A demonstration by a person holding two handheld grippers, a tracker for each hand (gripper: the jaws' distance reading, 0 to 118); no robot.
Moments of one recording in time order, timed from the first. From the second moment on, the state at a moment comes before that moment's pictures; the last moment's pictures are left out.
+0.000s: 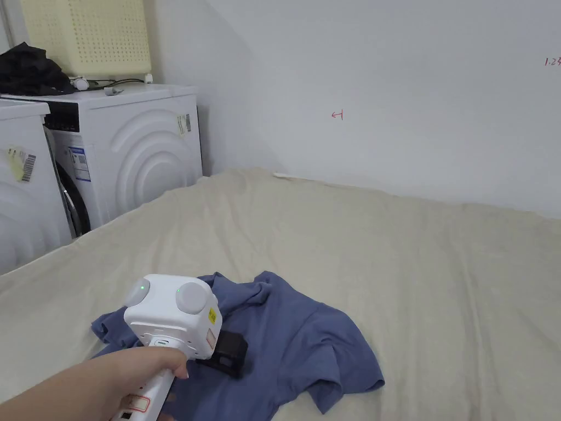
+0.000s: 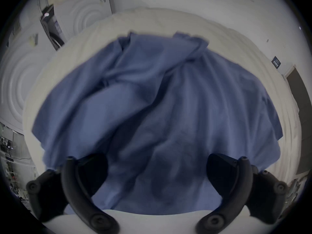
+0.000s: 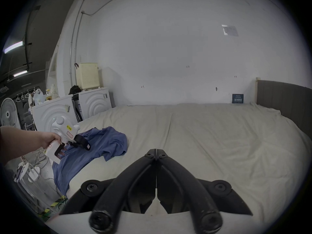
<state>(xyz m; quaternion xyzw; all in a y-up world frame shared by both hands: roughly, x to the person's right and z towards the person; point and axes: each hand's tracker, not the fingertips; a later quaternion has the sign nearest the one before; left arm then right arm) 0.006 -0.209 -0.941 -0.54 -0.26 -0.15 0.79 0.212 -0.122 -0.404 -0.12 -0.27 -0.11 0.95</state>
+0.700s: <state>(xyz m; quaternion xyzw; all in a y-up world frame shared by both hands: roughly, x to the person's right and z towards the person) 0.005 -0.170 -0.858 -0.48 -0.27 -0.19 0.81 0.205 -0.112 -0.384 -0.09 -0.26 -0.15 0.95</state>
